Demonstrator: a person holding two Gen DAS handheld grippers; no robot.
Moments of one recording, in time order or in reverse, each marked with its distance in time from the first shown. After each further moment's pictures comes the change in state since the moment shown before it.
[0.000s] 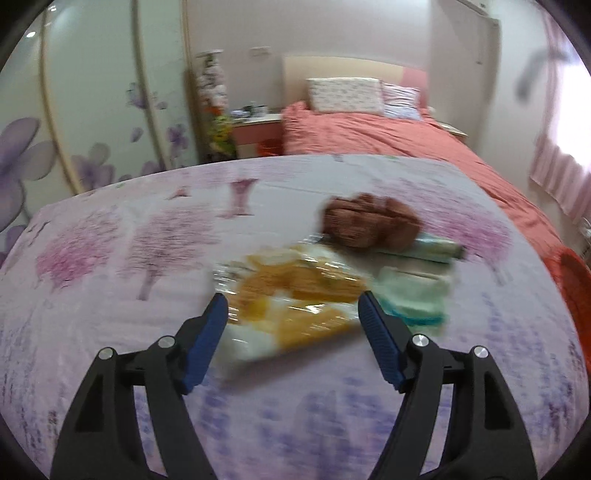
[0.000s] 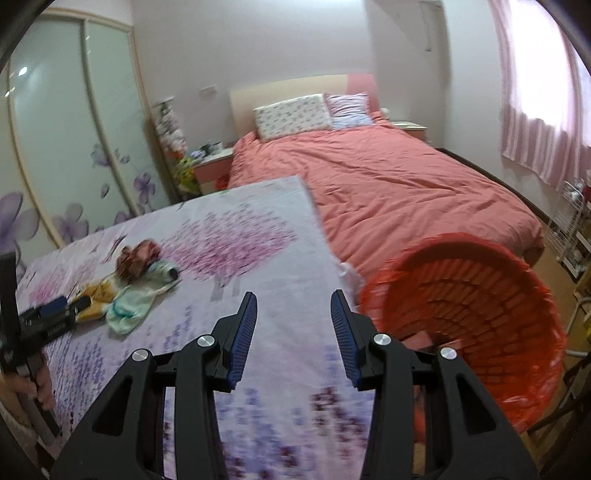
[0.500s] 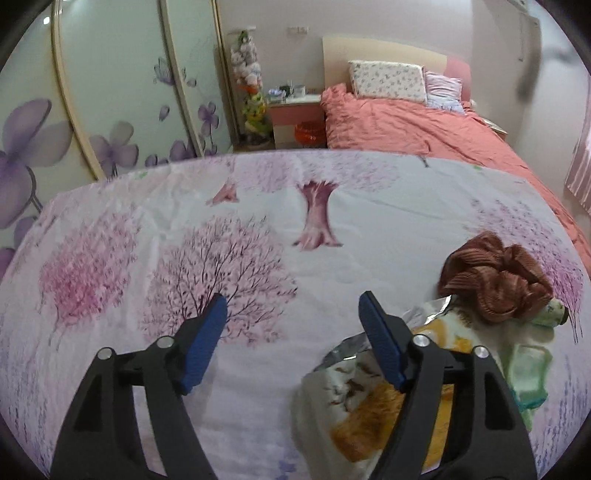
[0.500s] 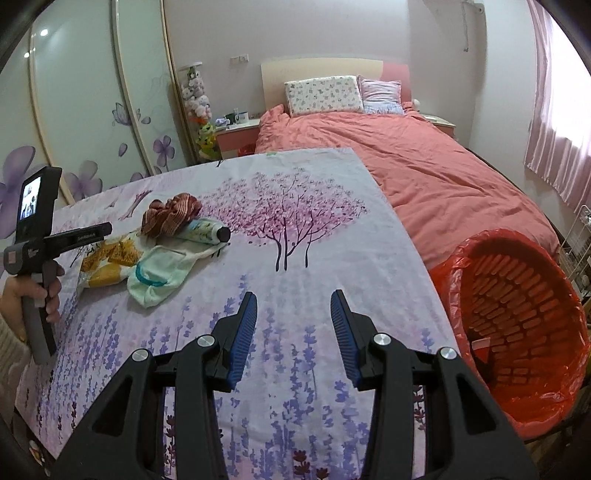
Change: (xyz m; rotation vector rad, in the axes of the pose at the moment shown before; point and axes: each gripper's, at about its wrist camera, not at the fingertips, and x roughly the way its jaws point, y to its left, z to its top) left arm 0.079 0.060 0.047 -0.064 0.108 0.084; right arm 0.022 0.056 -0.013 -0.090 0.083 0.015
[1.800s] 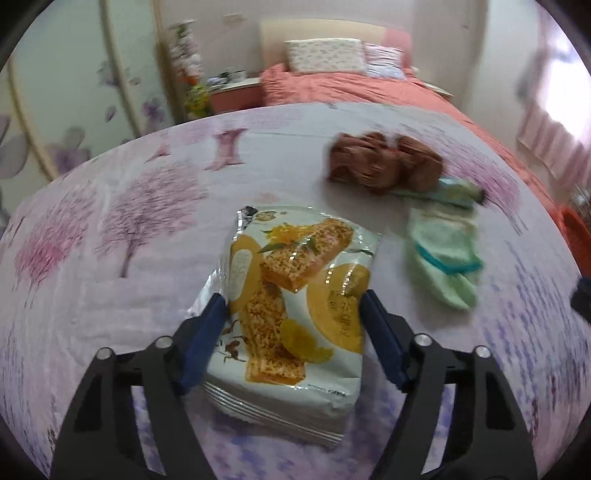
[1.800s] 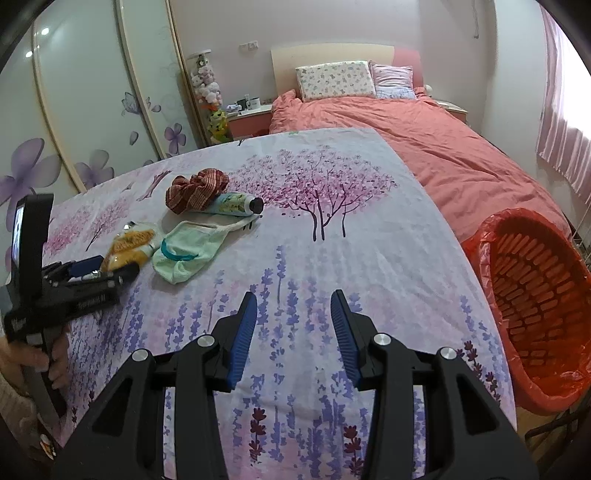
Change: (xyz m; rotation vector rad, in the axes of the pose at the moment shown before) left arm -0.037 -0.038 -0.069 0.138 0.050 -0.137; right arm 0.006 0.027 -0.014 0.009 0.057 0.053
